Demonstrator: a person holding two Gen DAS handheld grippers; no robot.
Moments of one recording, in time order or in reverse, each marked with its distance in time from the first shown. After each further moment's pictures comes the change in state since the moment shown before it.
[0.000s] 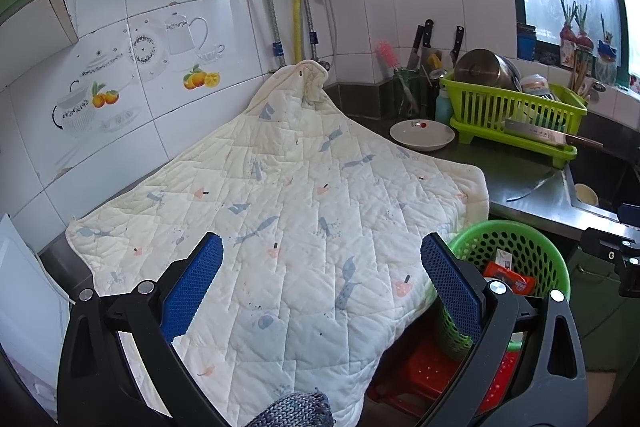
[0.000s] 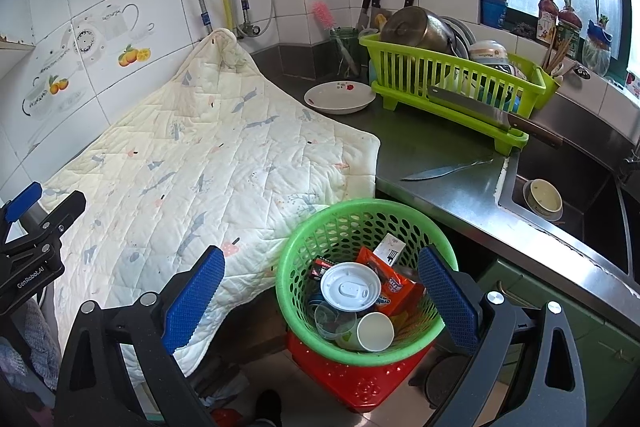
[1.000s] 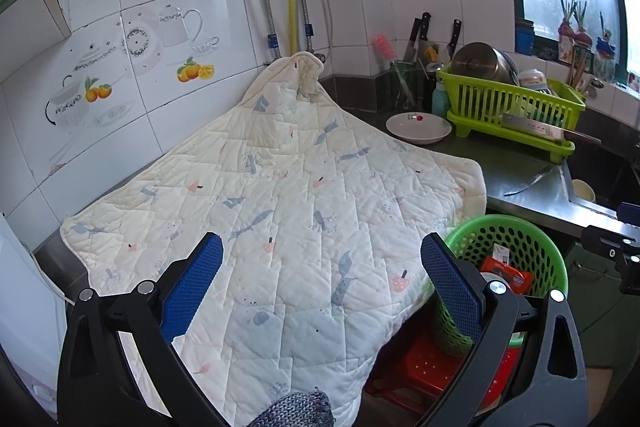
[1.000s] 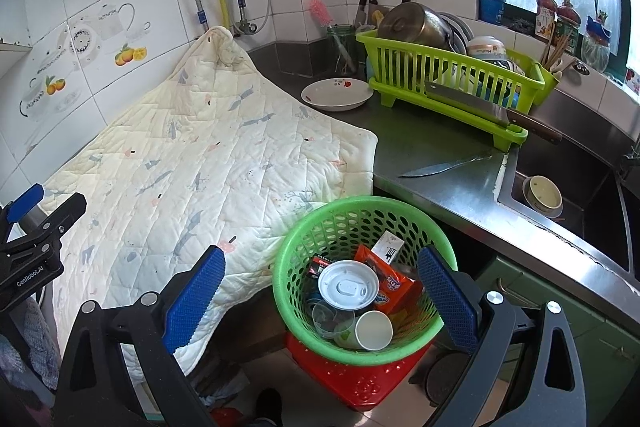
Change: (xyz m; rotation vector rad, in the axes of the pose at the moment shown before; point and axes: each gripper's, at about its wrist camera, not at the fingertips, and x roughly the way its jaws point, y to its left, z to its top) left arm 0.008 -0.001 -0.002 0.003 0.023 -0.018; right arm 0.003 -0.003 -0.002 0.011 0.006 -0.006
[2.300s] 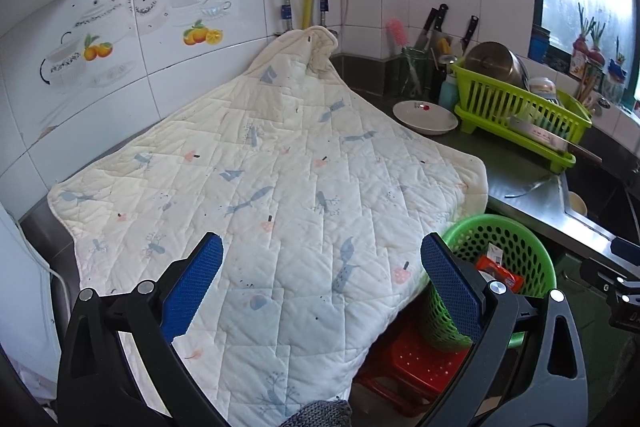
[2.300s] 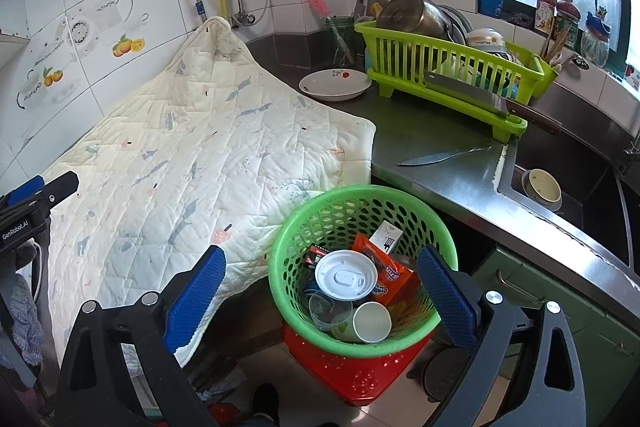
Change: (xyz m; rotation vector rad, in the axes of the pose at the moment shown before) left arm 0.018 0.028 0.000 -0.098 0.090 -0.033; right arm 0.005 0.000 -0.012 -0.004 0.020 -0.006
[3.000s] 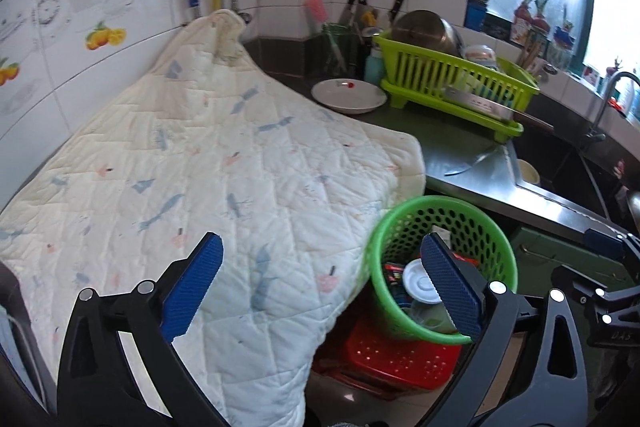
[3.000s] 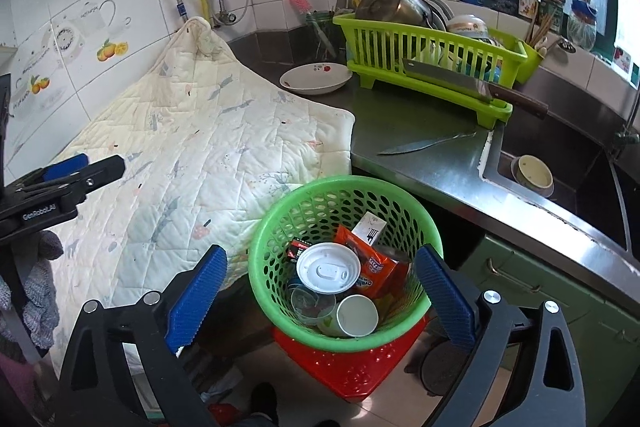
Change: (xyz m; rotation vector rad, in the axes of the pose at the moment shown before) left arm 0.043 -0.052 0.009 0.104 0.070 -0.222; right arm 0.003 -0.017 -0.010 0.025 0.004 -0.037
